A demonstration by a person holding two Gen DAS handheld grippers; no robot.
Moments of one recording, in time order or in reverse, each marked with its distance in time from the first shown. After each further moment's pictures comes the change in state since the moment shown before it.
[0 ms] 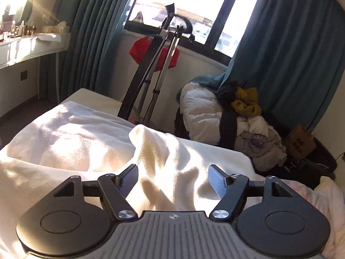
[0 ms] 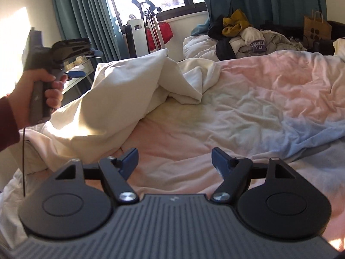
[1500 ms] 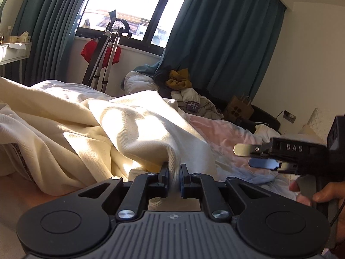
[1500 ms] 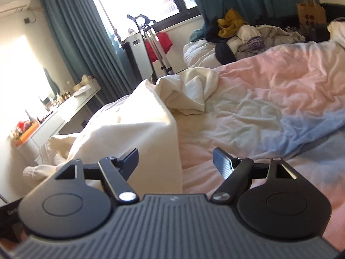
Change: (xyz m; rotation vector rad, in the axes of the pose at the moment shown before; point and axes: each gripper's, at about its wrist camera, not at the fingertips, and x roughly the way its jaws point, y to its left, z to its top) left arm -0.238 -0.002 -0.237 0.175 -0.044 -0.303; right arm -0.029 0.001 0.031 0.108 0.014 0.133
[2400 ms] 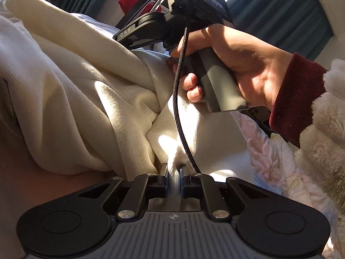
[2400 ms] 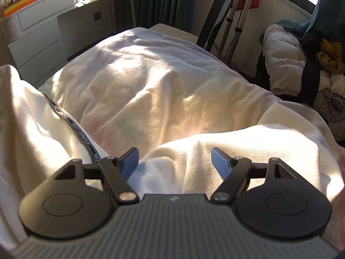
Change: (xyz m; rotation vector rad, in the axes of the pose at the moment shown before) left arm 0.054 0.095 -0.006 -0.311 0.160 -0.005; right arm 0.340 0.210 0.064 -0.618 0.414 -0.119
